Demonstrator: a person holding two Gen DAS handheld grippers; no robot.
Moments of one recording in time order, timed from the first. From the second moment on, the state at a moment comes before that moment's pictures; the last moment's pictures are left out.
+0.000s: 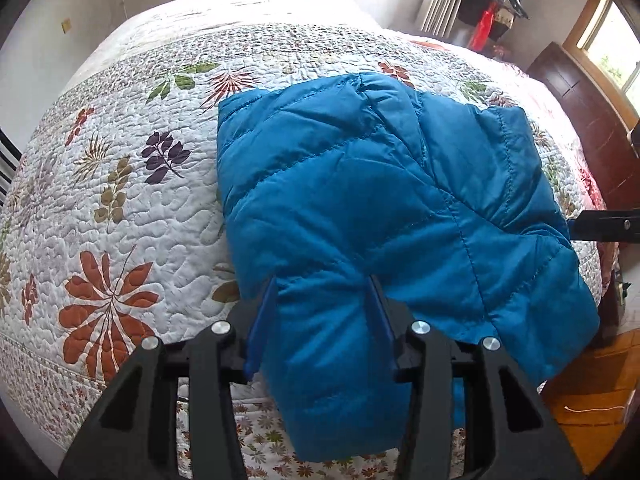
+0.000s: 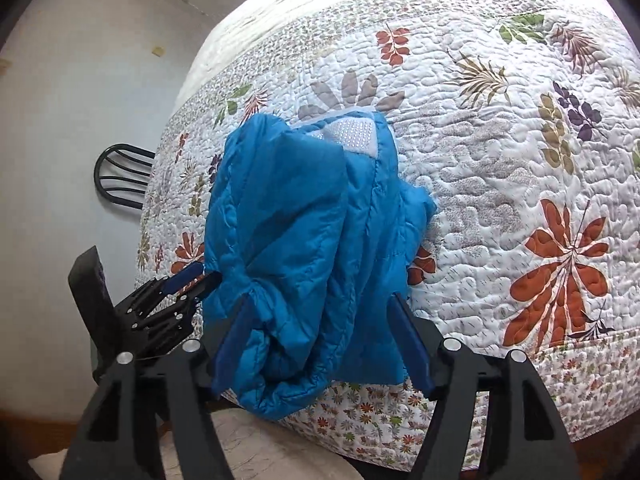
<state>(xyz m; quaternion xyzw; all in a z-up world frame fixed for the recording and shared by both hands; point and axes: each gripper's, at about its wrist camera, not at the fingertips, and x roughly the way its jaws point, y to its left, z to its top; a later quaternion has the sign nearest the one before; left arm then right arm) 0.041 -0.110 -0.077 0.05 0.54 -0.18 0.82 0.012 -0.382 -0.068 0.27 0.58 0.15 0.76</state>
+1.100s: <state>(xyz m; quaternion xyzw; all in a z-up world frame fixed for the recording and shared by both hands) 0.026 -0.155 -0.110 0.12 0.54 -0.21 0.81 -0.019 -0.390 -0.168 0.27 0.60 0.10 0.74</state>
